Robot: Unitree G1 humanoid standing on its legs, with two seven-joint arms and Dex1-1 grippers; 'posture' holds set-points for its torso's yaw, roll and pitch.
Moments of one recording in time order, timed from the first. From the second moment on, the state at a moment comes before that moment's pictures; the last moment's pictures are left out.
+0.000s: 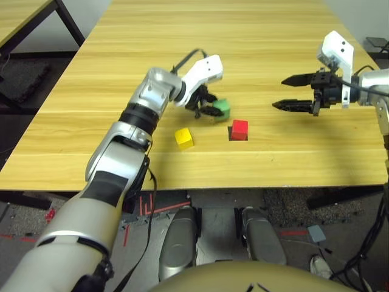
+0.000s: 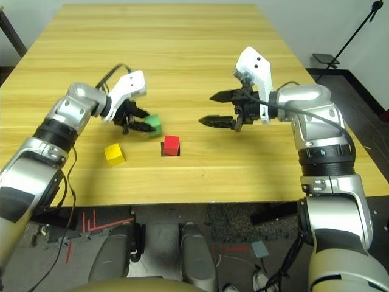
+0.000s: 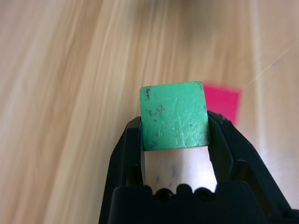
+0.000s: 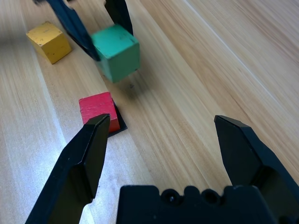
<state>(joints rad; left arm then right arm) -1.11 0.36 -0.34 0.52 0.01 0.54 -1.28 -0.80 -0.75 0.07 0.27 0.22 0.57 1.27</state>
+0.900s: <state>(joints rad) -1.11 0.28 -0.45 0.62 0.01 0.37 -1.36 -0.68 -0.77 0.03 0.10 0.29 0.68 1.17</state>
